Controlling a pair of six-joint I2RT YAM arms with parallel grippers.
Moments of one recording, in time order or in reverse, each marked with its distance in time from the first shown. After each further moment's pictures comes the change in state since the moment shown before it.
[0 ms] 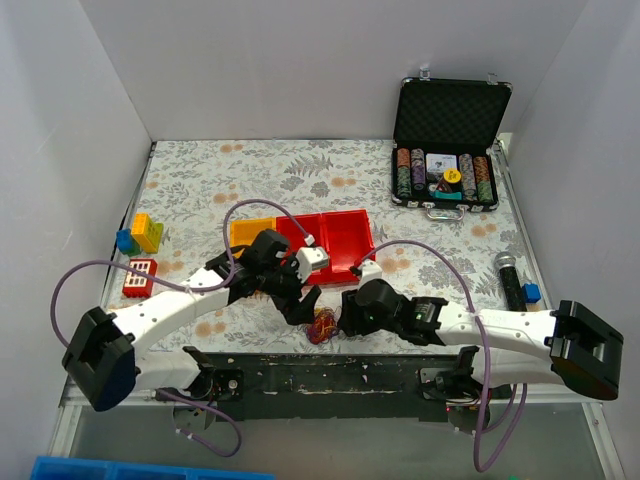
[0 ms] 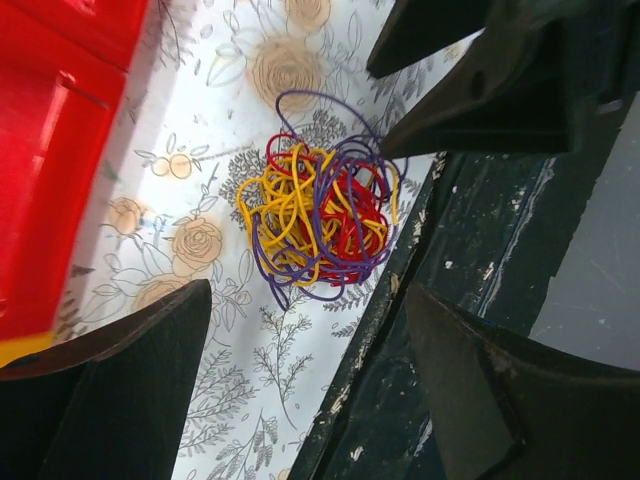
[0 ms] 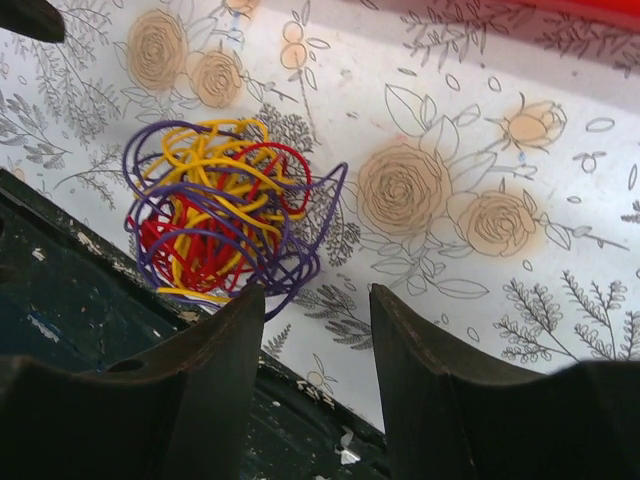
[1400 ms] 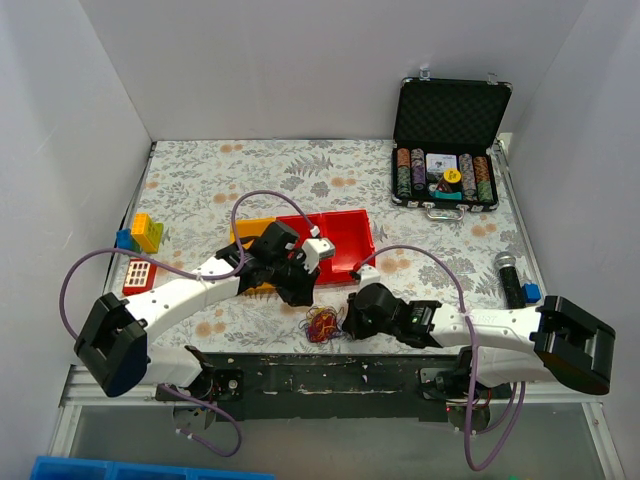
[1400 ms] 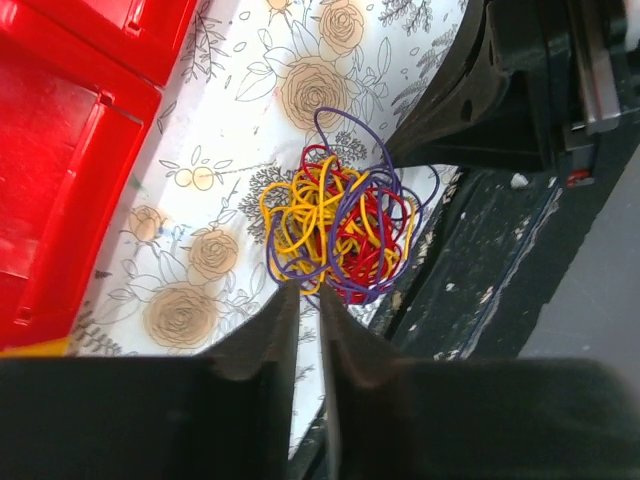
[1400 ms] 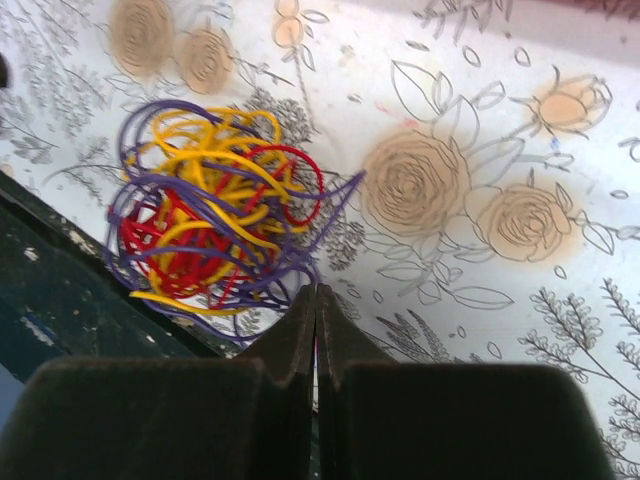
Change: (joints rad) left arm -0.027 0.119 0.078 -0.011 -0.062 -0.077; right arm 0.000 0.045 -0.064 0.120 -0.033 0.040
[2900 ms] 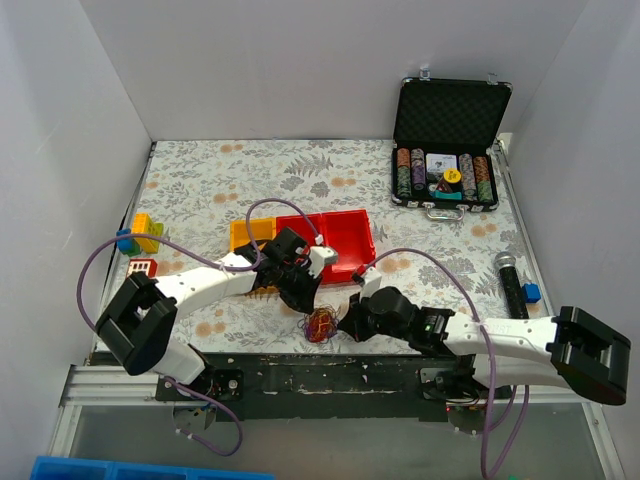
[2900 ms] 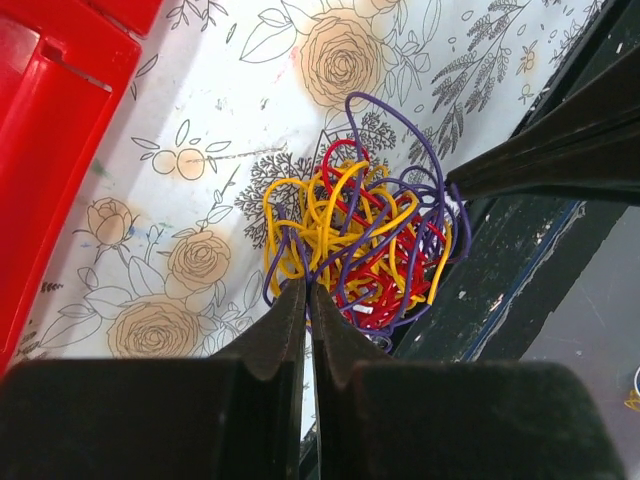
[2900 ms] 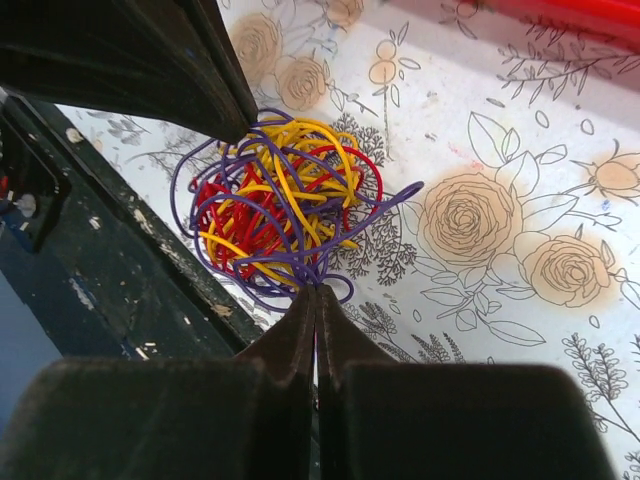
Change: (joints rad) left arm 0.000 0.157 -0.029 0.058 0.023 -0.064; right arm 0.000 -0.087 -0.116 0.206 -0.071 -0.126
